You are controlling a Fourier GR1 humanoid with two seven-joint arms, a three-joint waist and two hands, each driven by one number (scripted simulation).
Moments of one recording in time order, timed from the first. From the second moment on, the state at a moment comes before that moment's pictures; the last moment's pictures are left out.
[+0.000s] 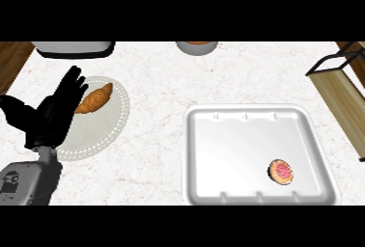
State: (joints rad) left arm -0.25 0.26 0.05 -1.53 0.16 0.06 0.23; right arm -0.45 -0.50 -0.56 -2.00 0.51 0.35 0.76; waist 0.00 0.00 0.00
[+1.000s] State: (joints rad) left arm -0.24 0.23 0.08 -1.49 0.13 0.01 0.21; right arm -0.30 -0.69 -0.78 -1.54 0.37 0.25 0.30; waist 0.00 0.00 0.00
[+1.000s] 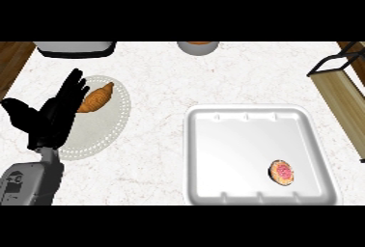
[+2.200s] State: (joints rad) left arm -0.25 0.22 0.10 -1.52 0.12 0.01 0.24; right arm -0.40 -0.98 -0.94 -0.89 0.22 0.21 0.00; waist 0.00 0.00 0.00
